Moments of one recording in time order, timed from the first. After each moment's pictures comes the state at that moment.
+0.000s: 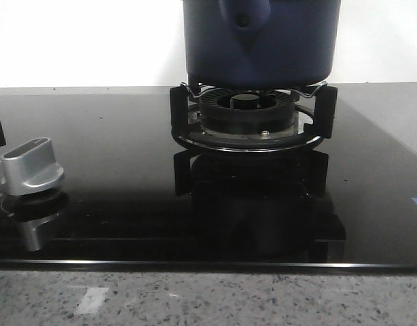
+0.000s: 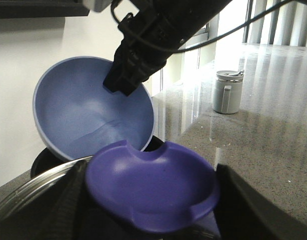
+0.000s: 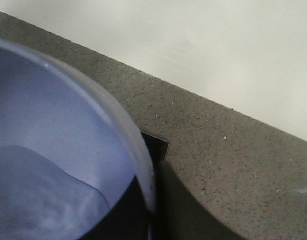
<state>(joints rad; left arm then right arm) -0.19 1.16 -0.87 1.41 -0.92 -1.28 0.44 1.69 -1.92 -0.46 1.11 0.13</state>
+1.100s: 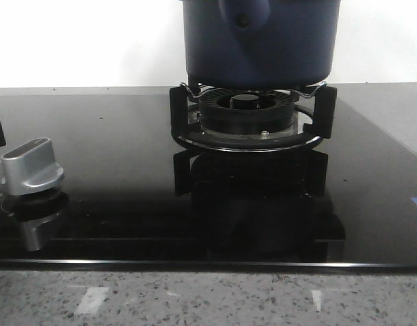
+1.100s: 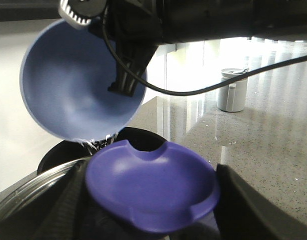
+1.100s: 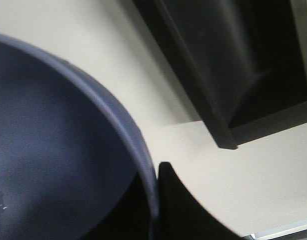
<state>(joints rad) -0.19 1.16 -0.87 1.41 -0.91 -1.26 0.74 1.71 -1.79 -1.36 1.14 0.26</state>
